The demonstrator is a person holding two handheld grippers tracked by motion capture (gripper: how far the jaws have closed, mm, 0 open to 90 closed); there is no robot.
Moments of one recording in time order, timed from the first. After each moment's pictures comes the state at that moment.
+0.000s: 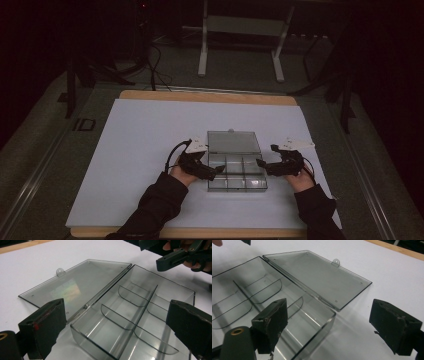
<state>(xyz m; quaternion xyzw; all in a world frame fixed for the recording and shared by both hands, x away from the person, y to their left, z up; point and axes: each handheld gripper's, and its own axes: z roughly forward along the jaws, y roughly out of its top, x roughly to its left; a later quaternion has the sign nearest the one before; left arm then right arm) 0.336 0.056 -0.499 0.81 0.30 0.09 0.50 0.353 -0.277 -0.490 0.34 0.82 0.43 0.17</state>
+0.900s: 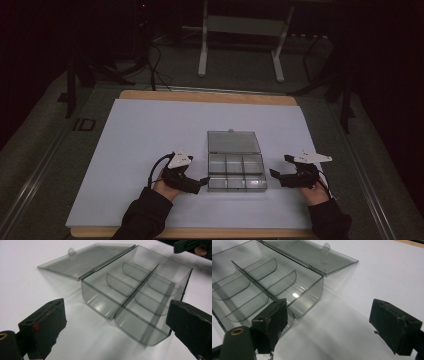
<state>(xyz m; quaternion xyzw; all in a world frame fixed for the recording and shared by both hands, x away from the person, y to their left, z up) 0.297 0.097 -0.513 0.81 0.33 0.11 0.48 0.322 -0.318 -0.503 0.36 0.81 0.42 0.18</state>
